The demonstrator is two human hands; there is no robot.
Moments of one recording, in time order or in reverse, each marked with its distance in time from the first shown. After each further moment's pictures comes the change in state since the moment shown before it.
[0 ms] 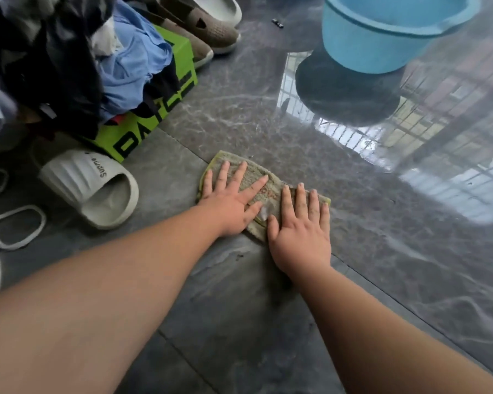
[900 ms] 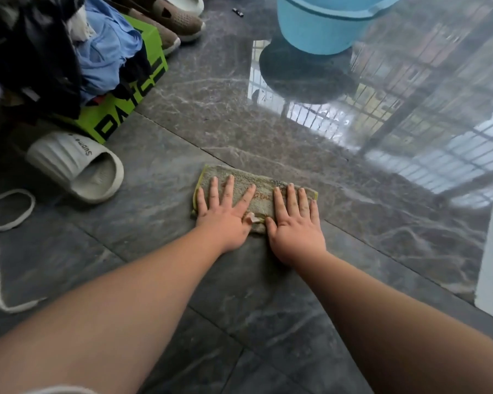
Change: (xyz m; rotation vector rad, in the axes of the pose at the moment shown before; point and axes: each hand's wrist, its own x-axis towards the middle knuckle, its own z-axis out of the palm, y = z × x) left_hand -0.093 0.061 0.044 -0.023 -0.009 -0.016; right_hand -0.085 0.041 -0.010 -0.034 -0.155 -0.005
